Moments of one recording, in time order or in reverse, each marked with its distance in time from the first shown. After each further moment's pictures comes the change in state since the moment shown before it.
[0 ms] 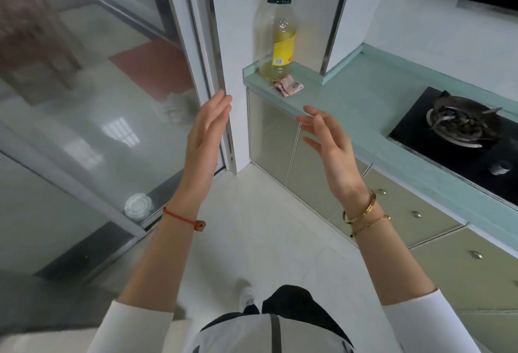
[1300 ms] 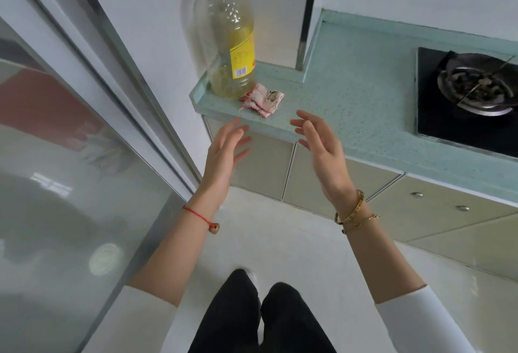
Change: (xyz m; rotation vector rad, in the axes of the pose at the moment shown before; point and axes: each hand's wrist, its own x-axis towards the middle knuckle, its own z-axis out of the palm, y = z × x) left_hand 0.349 -0.218 0.003 -0.101 -0.257 -0.492; right_hand 0.288 0.143 0.078 -0.056 0.395 0.064
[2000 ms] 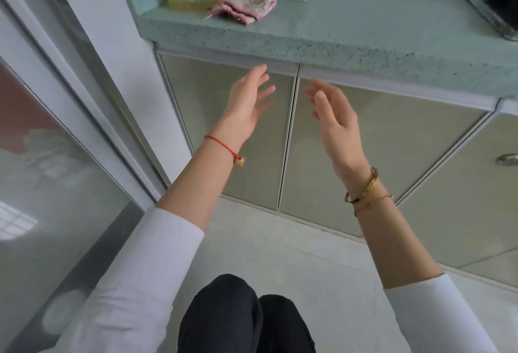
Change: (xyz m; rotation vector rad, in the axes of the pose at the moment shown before) left_hand 0.163 -0.257 0.041 -0.199 -0.140 0.018; right_hand 0.045 0.313 -0.030 -0.113 0.126 -0.287
